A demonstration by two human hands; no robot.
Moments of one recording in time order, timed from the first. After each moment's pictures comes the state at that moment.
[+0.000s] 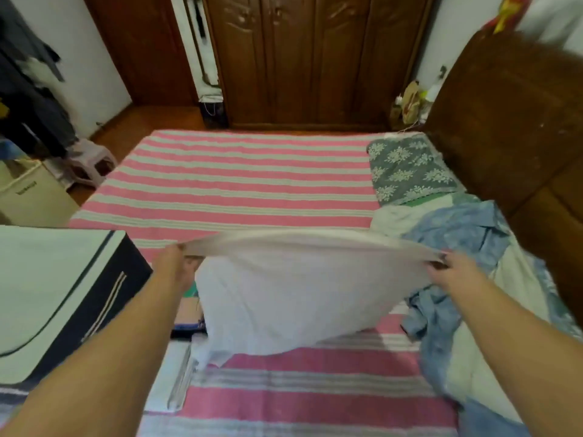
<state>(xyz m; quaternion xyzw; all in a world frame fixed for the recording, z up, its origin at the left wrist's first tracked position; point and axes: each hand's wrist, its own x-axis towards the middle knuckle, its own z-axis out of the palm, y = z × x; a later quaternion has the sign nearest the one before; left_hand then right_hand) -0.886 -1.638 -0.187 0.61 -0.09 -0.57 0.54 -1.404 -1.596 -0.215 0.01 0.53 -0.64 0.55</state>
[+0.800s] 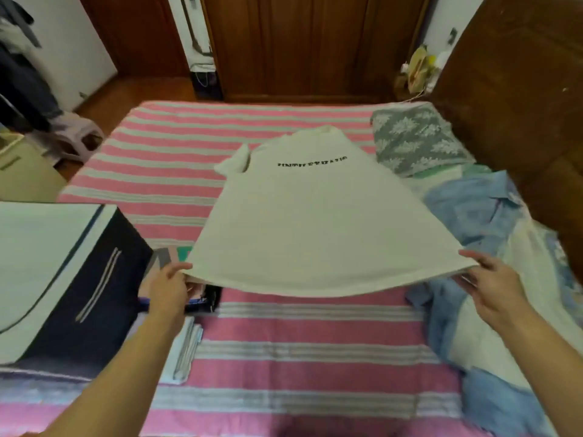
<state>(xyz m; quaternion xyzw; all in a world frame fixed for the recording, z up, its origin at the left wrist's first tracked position) -0.864 -1.580 -0.284 0.69 -0.23 -0.48 0.50 -1.381 -1.502 -0.247 -0.14 0.69 -0.57 0.42</state>
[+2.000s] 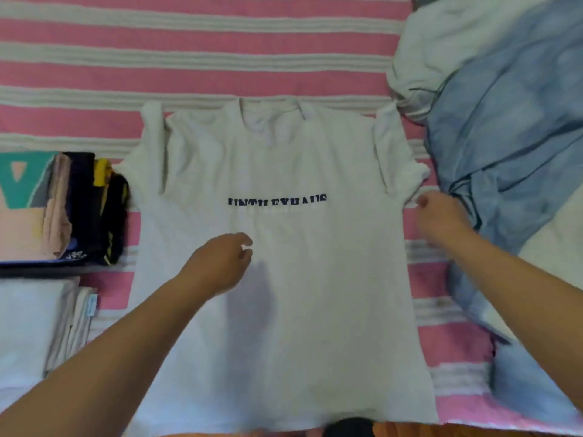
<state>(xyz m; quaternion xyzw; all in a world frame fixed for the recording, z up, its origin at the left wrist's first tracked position) -1.026 -1.654 -0.567 0.60 -0.71 -0.34 -0.15 -1.415 -1.645 -0.562 -0.44 0.87 0.02 0.23</state>
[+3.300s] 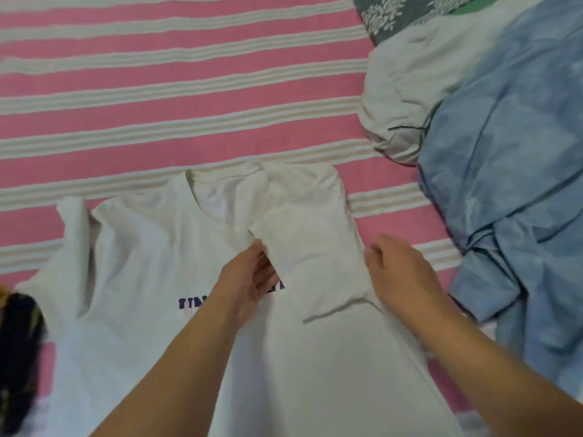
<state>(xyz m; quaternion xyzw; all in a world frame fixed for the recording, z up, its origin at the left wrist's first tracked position) -1.158 -1.780 -0.666 0.60 -0.17 -0.74 0.25 -1.385 -1.697 -0.622 -0.50 0.83 -0.09 0.24</state>
